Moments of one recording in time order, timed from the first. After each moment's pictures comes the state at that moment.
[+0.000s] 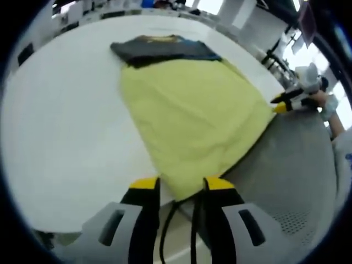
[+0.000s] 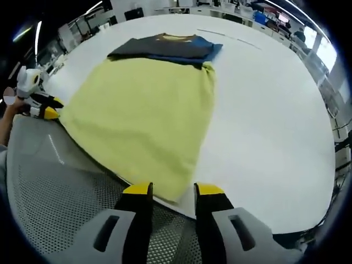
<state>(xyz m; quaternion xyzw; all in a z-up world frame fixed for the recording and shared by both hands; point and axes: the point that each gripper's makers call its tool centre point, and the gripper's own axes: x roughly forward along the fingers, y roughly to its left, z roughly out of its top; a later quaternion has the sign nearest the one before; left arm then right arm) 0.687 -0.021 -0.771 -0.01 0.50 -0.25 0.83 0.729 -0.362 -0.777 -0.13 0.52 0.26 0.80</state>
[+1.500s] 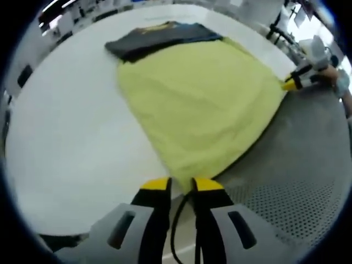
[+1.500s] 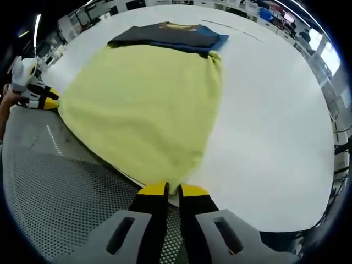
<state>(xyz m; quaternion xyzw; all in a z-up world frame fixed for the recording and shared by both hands) 0.684 -0.013 -0.781 0.10 0.53 -0.22 0.81 0.722 -0.362 -0.788 -0.15 0.54 0.26 0.78</state>
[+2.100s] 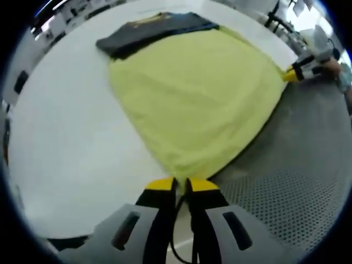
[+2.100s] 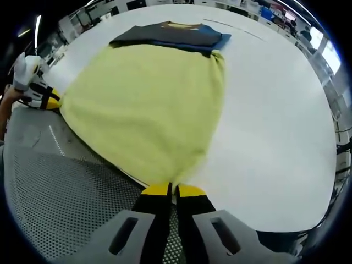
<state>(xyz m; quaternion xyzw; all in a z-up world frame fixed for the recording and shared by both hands) 0.681 -0.017 -0.782 0.12 0.56 -0.23 0.78 0.719 -0.356 -0.788 -0.15 0.54 0.27 0.78</state>
